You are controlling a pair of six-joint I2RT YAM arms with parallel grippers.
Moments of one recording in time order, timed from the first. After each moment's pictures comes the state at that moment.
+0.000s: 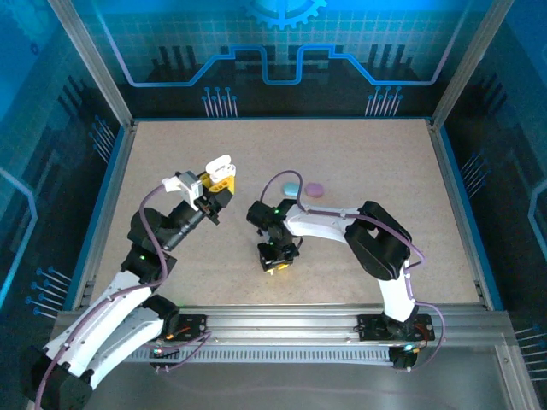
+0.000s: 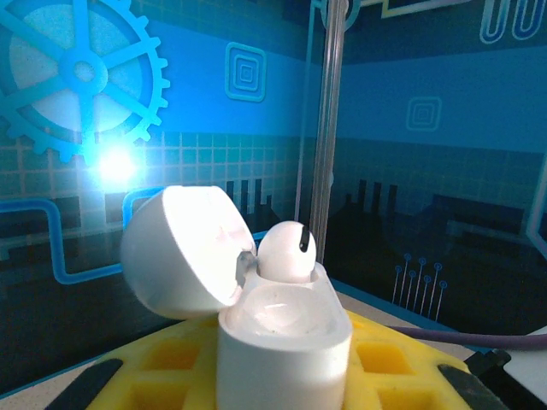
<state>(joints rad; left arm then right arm) -0.43 0.72 0.55 0.44 0.25 -0.13 0.94 1.99 1.35 -0.90 -0.27 0.61</state>
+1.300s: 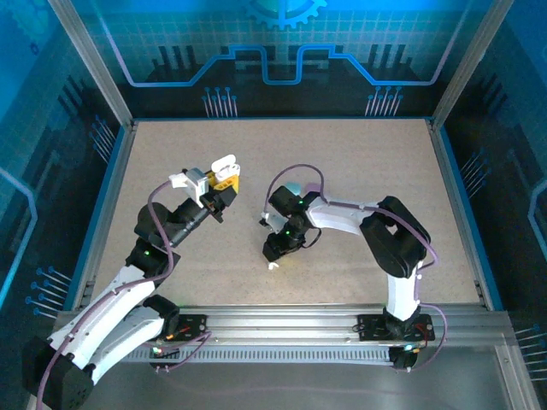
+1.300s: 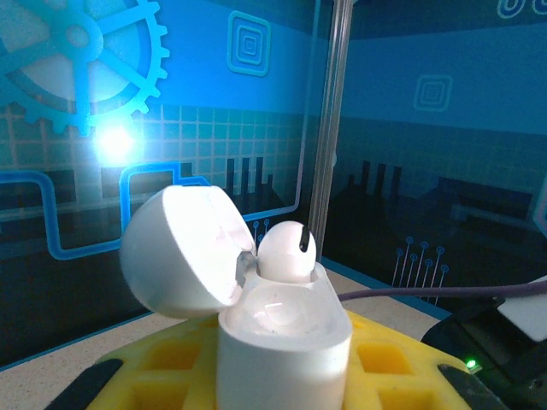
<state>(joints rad) -0.43 0.78 0.55 0.44 0.26 -0.14 0.78 1.91 1.22 -0.69 -0.51 0.20</state>
